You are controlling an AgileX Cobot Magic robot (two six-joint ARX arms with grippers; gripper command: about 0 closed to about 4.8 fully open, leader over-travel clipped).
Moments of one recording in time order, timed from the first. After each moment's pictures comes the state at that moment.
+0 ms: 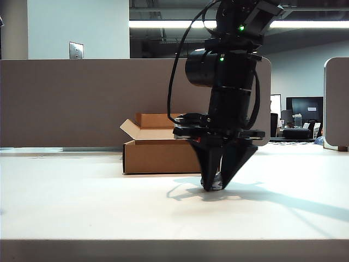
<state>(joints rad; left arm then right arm) -0.28 0.76 0.93 -0.96 0.31 0.18 0.55 1.99 1.46 -0.81 -0.02 0.02</state>
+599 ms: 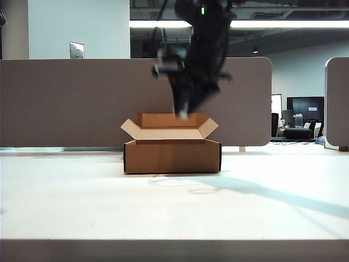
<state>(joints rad) -0.28 0.76 0.93 -0.94 0.31 0.18 0.54 2.01 1.80 -0.69 0.08 -0.03</state>
